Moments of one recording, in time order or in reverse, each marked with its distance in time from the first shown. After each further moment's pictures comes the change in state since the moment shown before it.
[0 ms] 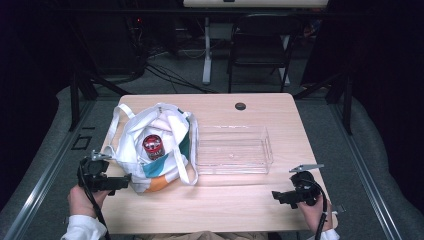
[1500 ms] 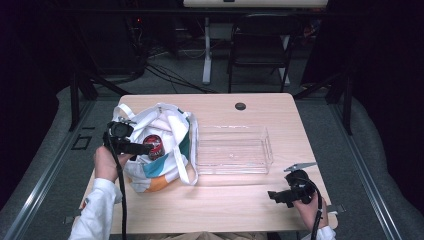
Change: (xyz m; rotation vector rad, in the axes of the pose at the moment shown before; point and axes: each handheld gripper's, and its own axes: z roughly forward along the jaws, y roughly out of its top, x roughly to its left) left arm -0.025 0.100 0.033 0.015 -0.059 0.092; right arm 0.005 0.007 0.010 0.027 0.020 -0.022
